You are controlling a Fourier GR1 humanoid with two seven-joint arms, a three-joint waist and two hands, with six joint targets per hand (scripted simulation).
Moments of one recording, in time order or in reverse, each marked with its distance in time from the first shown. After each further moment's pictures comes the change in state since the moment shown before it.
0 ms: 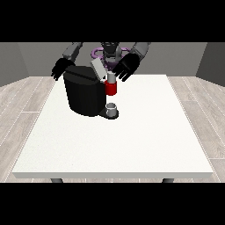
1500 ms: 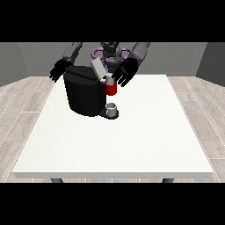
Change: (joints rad) left arm -0.018 -0.019 -0.008 0.024 -0.046 0.001 -0.013; right arm -0.021 -0.007 -0.026 -0.001 -0.008 -0.022 -0.001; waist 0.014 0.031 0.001
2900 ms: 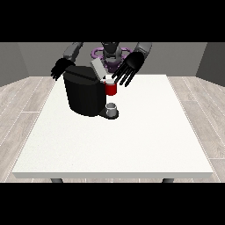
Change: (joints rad) left arm 0.031 0.011 -0.053 0.000 -0.078 -0.075 -0.039; right arm 0.059 0.000 -0.008 0.027 -0.005 0.001 -0.028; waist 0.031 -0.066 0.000
